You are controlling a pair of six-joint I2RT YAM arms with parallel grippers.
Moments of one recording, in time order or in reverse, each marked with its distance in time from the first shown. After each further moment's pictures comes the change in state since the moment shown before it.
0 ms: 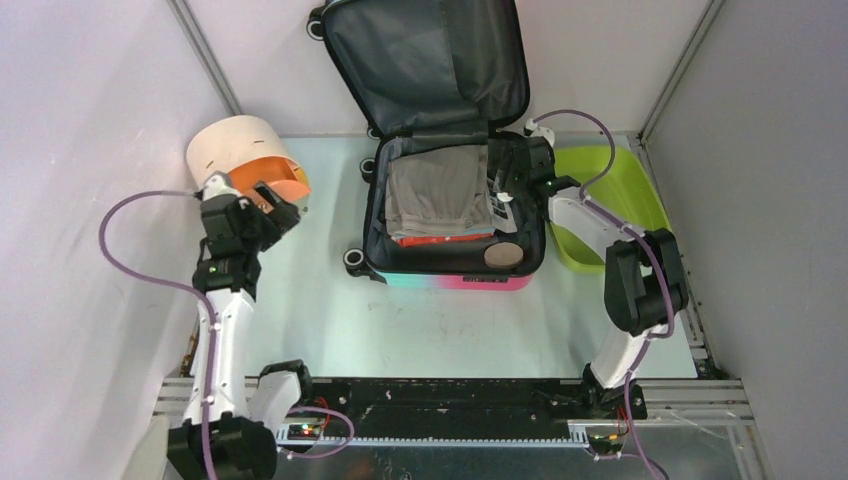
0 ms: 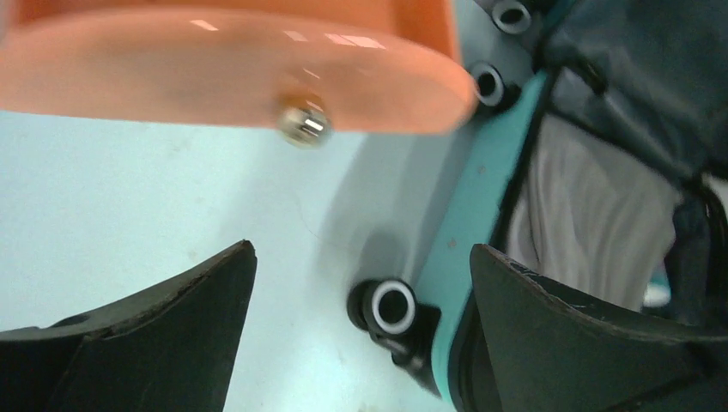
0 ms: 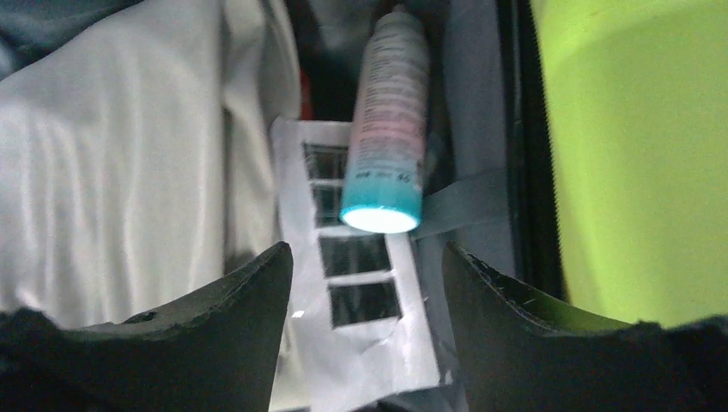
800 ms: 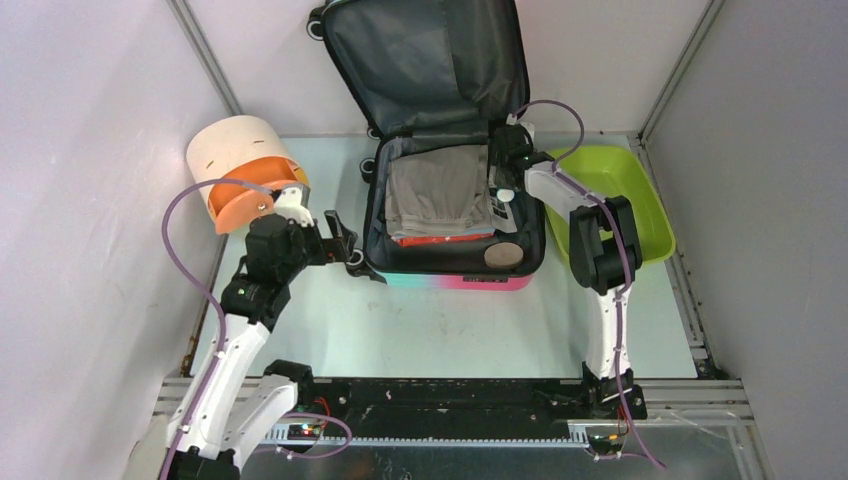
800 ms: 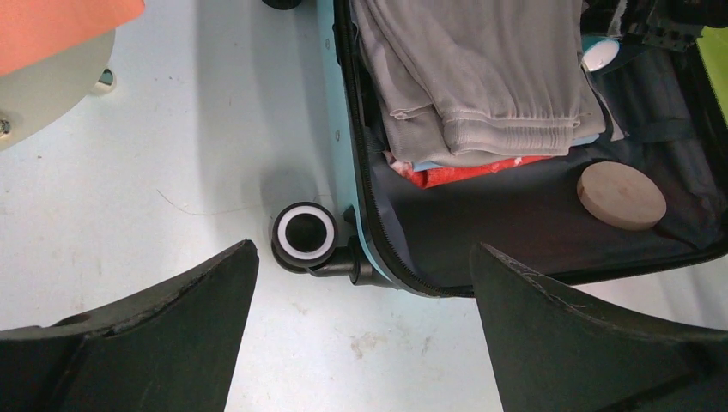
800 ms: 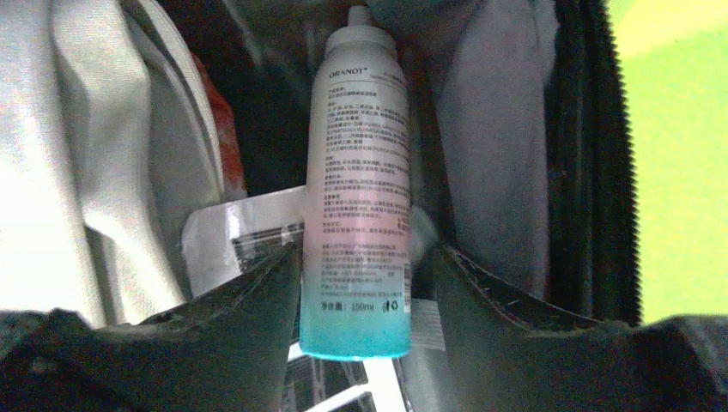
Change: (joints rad) left arm -0.440 -0.167 -0.144 0.057 0.050 0.277; right arm -0.021 0.372 0.391 -0.222 0.092 -0.071
